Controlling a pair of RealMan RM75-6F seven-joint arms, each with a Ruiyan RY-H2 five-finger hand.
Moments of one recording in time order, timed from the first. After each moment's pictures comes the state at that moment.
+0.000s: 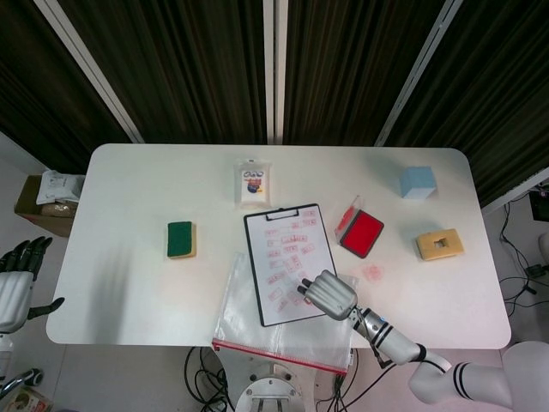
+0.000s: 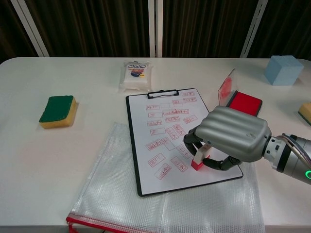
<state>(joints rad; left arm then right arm) -0.06 -1.07 -0.02 -1.61 1.44 1.46 0.07 0.61 -1.67 -0.08 -1.33 -1.67 1.01 -0.38</state>
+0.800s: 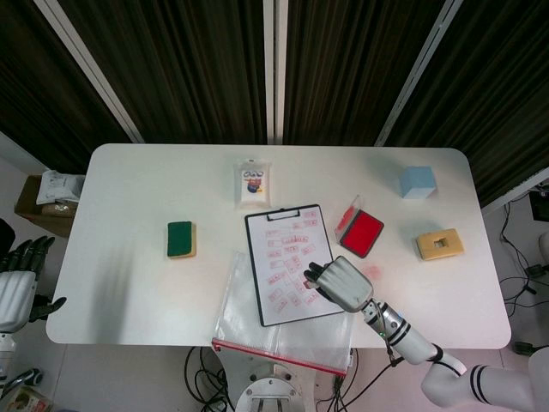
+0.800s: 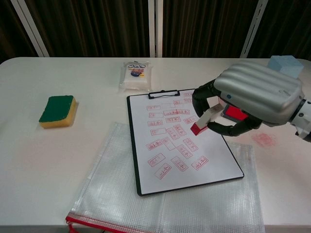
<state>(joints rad) -0.06 -1.07 -0.02 -1.63 1.45 1.45 0.08 0.57 -1.54 -0.03 -1.45 -1.76 1.26 -0.27</state>
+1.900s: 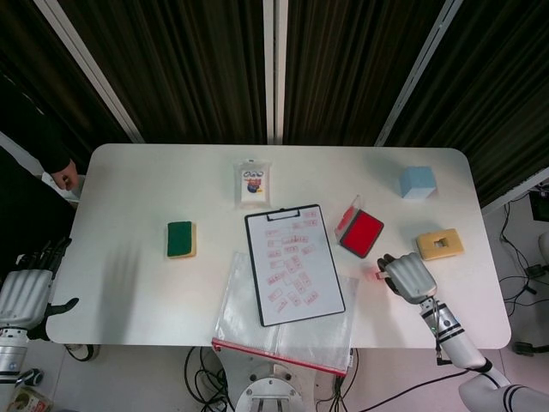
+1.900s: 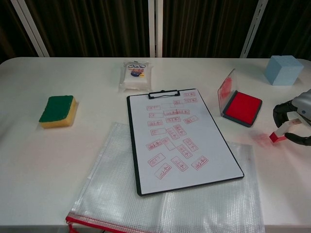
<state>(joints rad) -0.09 -1.09 -0.01 -1.63 1.45 1.41 0.11 0.40 -1.54 -0.06 -1.12 -1.60 1.23 -0.16</state>
